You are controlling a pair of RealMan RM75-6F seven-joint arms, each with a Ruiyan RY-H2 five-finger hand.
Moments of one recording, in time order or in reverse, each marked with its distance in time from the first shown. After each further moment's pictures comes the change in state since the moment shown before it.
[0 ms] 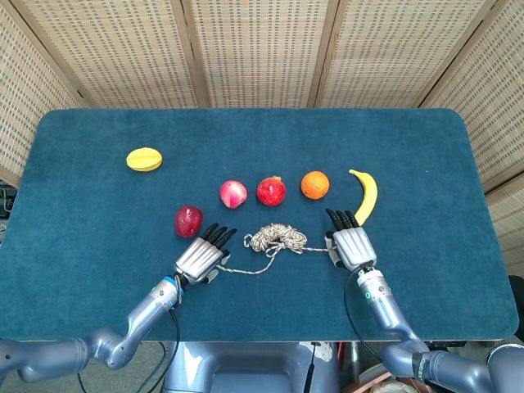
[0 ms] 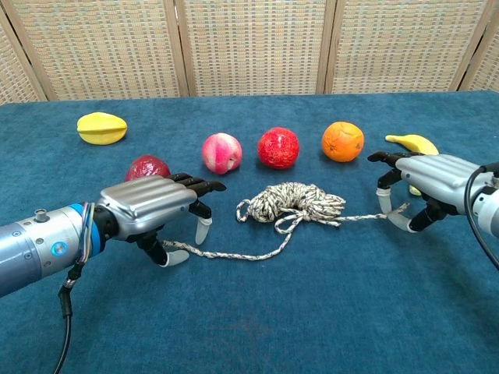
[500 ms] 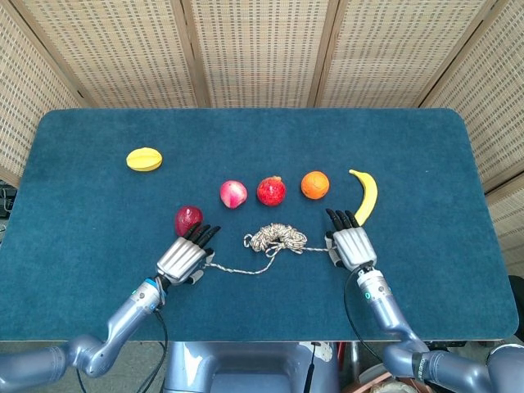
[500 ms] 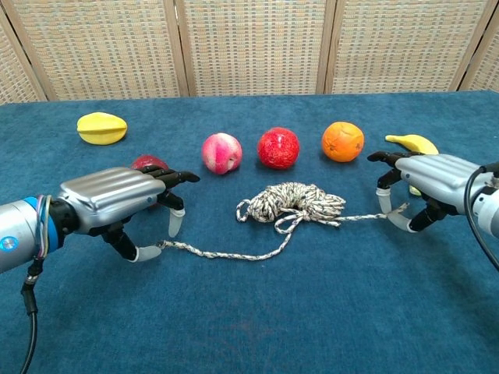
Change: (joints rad) left arm 0.077 0.103 0.001 -0.096 0.042 0.027 -0.025; right arm 0.001 0.000 -0.004 0.000 -0.002 0.007 -0.004
